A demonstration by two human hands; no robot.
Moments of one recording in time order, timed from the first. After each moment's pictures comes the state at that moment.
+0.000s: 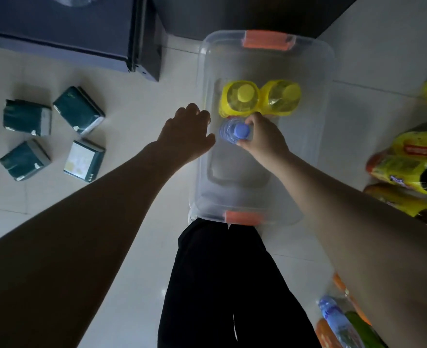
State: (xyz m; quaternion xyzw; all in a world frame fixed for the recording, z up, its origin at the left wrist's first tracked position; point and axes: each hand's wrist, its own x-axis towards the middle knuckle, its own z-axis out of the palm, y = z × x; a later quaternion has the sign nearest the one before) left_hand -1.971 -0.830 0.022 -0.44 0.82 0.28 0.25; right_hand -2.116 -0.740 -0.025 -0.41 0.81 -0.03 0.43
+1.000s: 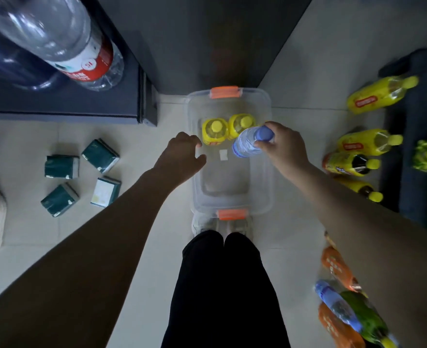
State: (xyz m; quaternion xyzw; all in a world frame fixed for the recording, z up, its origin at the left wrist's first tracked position) left_hand -1.978 -0.816 0.175 -0.42 0.82 0.35 0.17; right_hand -2.165 -0.694 0.155 -0.35 0.87 -0.18 0.30
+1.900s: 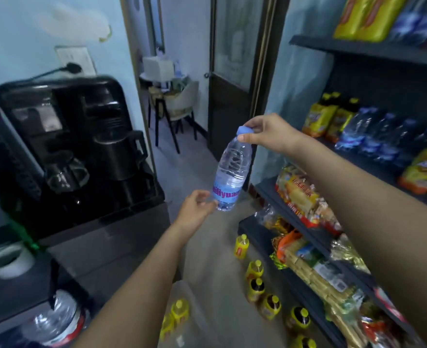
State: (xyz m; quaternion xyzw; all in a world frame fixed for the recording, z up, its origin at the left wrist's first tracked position) left_hand -2.141 -0.707 0.679 -0.20 0.78 0.59 -0.11; right_hand -2.274 -0.561 0.833 -0.32 0.87 -0.36 0.04
